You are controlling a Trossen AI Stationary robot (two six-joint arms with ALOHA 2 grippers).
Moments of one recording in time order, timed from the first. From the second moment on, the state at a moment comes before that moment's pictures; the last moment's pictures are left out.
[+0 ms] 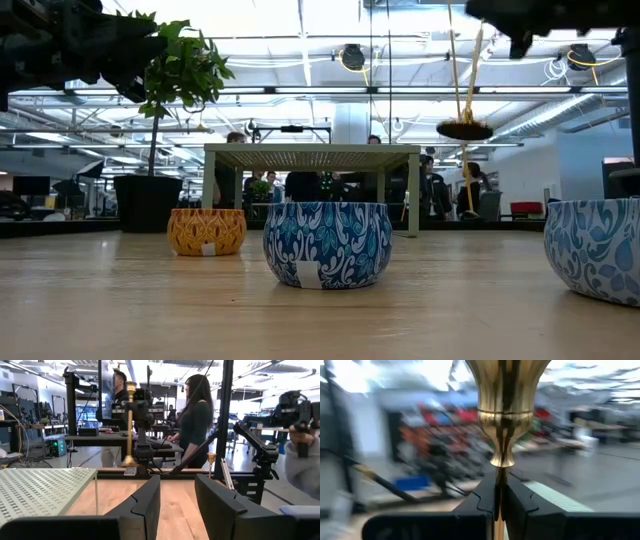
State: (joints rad) left arm -0.14 0.52 0.02 0.71 -0.01 -0.03; right arm 0.08 0.45 0.35 0.31 0.35 -0.01
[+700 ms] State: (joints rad) left arm -0.14 0.52 0.02 0.71 -0.01 -0.03; right arm -0.46 1.10 0.95 0.20 -0.09 -0.08
